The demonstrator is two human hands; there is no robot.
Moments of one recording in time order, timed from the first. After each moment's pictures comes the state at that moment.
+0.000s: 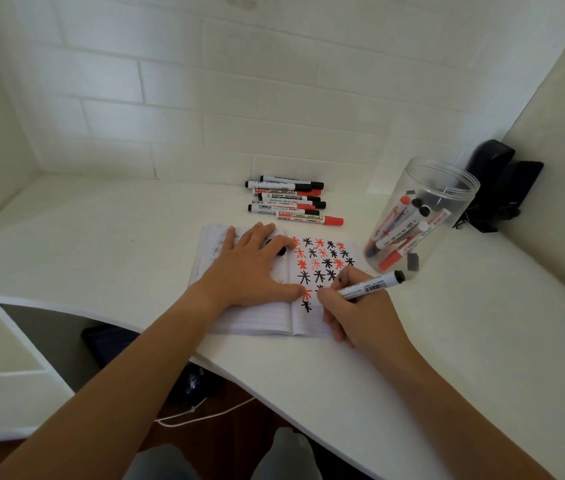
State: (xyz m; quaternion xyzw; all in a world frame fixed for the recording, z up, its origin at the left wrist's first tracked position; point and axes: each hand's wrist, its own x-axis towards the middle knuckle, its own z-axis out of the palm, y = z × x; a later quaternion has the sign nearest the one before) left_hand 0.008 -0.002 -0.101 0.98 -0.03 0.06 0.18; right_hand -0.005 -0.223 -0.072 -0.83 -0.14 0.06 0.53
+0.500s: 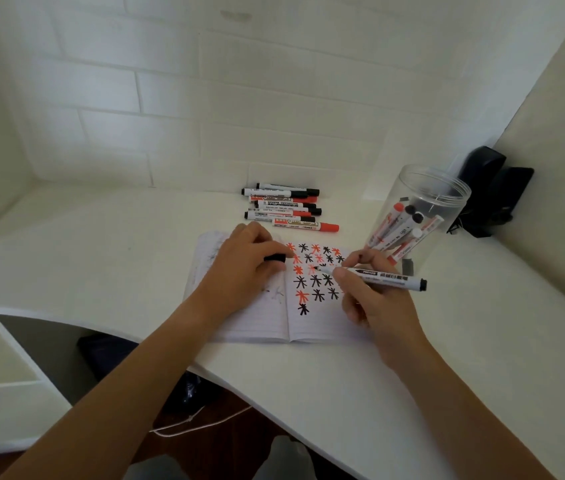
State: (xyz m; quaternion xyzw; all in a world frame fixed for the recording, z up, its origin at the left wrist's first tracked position) left_hand 0.003 -0.001 -0.095 0.92 -0.09 0.25 0.30; right_hand 0.008 -0.236 -0.057 -0.71 -0.15 0.05 0.68
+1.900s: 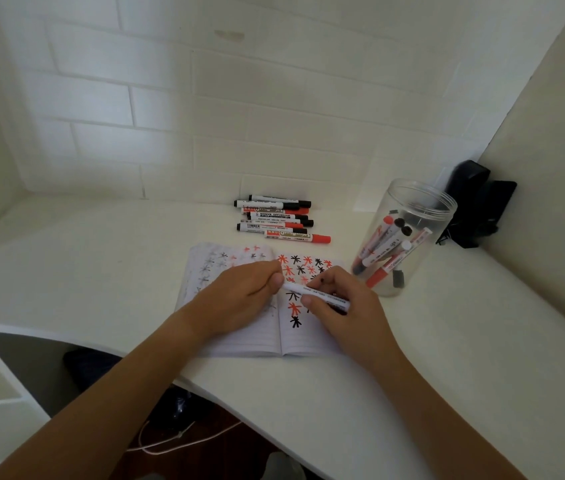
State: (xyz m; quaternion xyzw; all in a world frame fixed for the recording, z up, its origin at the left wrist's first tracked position) left_hand -0.003 -0.006 -0.095 0.92 -0.16 0.15 0.33; right_hand 0.019 -0.230 -0.074 -0.83 -0.28 -0.05 0.48
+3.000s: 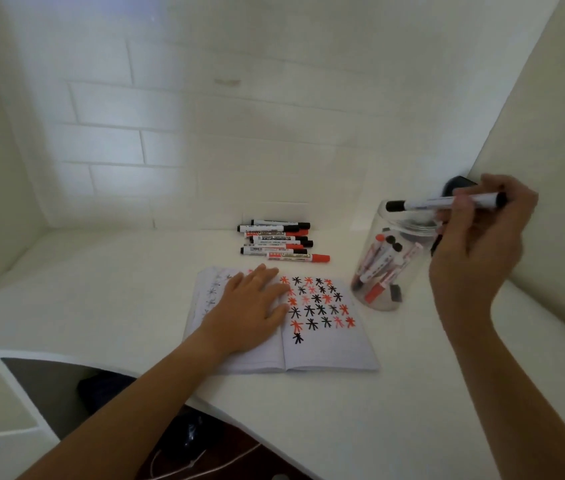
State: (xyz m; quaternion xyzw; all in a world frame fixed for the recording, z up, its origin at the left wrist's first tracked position) left_hand 0.005 -0.008 -0.106 0.98 -0.08 0.13 0.15; right_hand 0.040 -0.276 0.040 -0.64 -0.22 -0.50 0.54
